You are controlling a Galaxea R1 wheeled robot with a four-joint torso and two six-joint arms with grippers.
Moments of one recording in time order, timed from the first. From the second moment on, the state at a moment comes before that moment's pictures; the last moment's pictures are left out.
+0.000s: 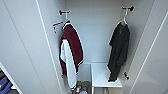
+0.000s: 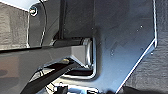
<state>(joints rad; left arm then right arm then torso) 1.50 3.03 -2.64 0.42 -0.03 -0.29 -1.56 3.06 -2.70 -0.15 0.02 0.22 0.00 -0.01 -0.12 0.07</state>
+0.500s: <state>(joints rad) 1.50 3.03 -2.64 0.42 -0.03 -0.29 -1.55 3.06 -2.70 -0.15 0.02 0.22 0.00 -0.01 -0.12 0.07</state>
